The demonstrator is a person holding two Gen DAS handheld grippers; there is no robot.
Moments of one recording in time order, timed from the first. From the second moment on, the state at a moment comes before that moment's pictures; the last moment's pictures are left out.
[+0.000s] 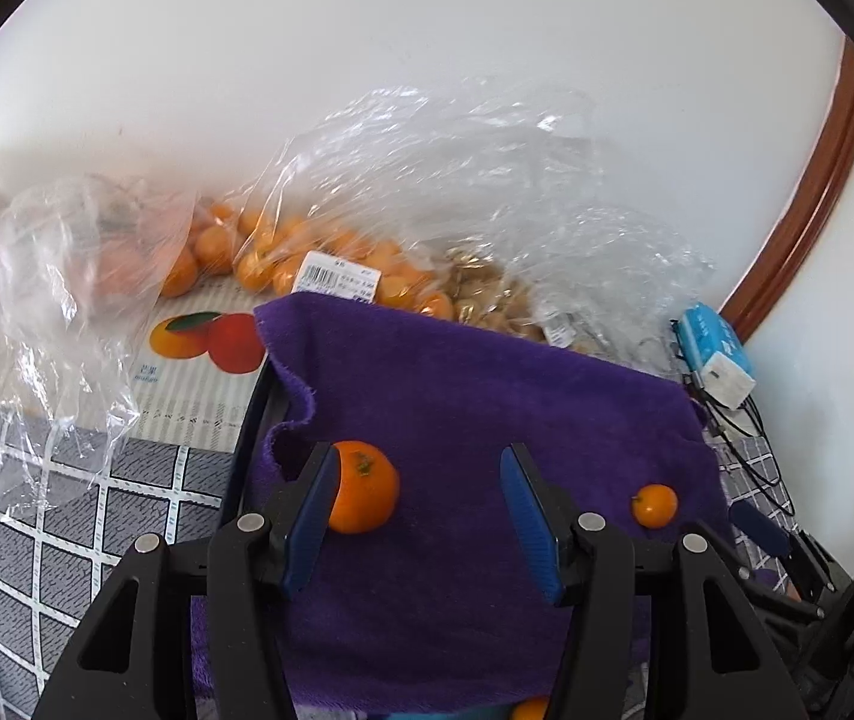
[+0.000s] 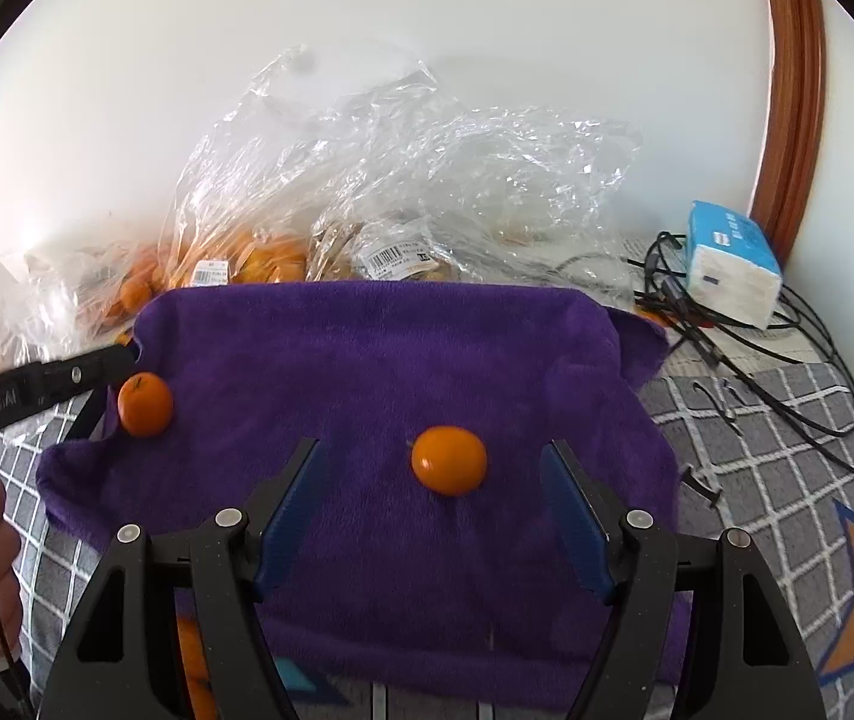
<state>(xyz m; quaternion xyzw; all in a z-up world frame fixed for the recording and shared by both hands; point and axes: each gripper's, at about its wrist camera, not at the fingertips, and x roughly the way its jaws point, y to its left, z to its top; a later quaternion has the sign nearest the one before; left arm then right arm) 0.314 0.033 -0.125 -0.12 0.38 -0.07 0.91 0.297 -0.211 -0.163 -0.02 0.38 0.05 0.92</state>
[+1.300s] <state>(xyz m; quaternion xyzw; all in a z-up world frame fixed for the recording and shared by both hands) 0.133 0.124 -0.172 -0.13 0.38 0.02 0.91 0.137 -0.162 -0.178 -0.05 0.41 0.10 0.91</state>
